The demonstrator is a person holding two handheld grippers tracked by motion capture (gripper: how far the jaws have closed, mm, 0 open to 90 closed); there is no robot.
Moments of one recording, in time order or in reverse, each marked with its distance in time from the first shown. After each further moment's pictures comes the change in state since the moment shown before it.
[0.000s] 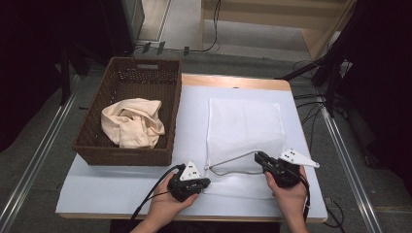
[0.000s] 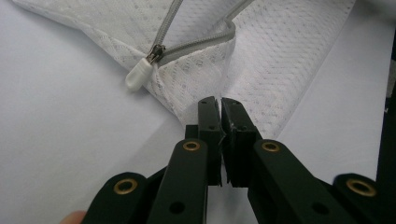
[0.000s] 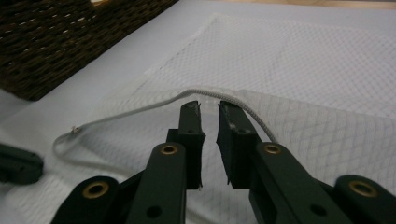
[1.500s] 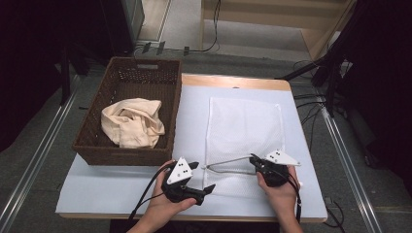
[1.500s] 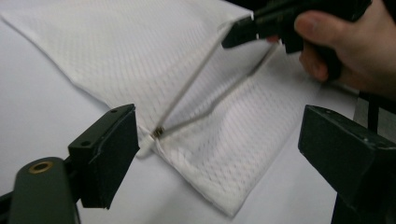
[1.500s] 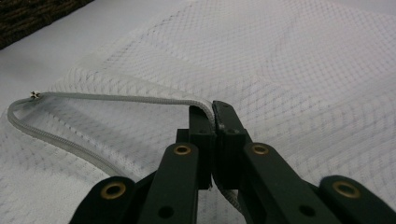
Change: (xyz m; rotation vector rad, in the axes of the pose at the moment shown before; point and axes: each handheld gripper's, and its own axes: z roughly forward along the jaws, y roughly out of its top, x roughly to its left) left arm -0.013 0.021 -0.044 -0.252 0.070 -0.017; right arm 0.008 -0.013 0.036 0.073 -0.091 -0.091
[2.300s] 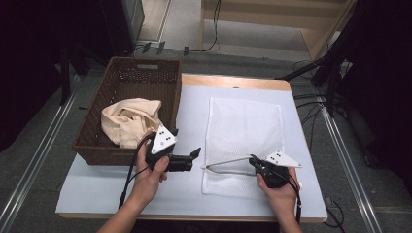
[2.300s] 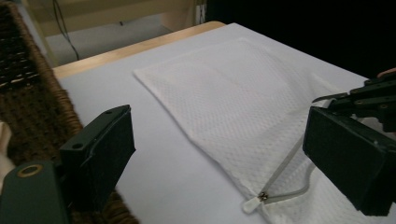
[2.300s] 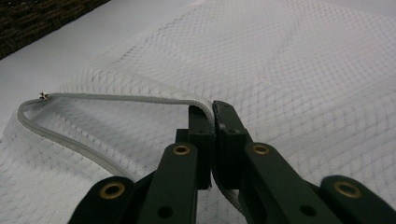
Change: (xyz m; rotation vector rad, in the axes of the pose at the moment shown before) left arm 0.052 0.055 -0.030 -0.046 0.256 -0.028; right arm 0.002 -0.002 -0.003 -0.015 0.013 0.006
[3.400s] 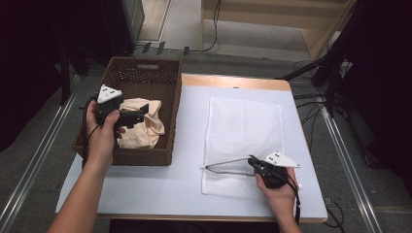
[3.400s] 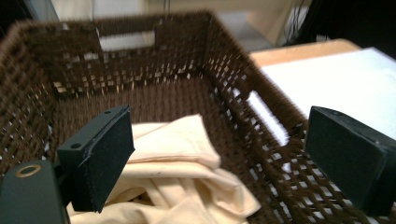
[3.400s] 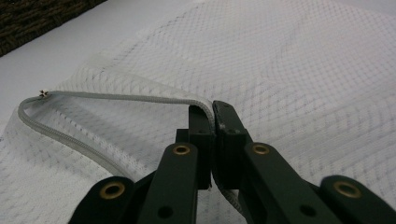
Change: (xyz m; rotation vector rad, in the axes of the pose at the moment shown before) left arm 0.153 0.027 -0.015 0.081 0.259 -0.207; right arm 0.002 -0.001 0.002 0.005 0.002 -0.004
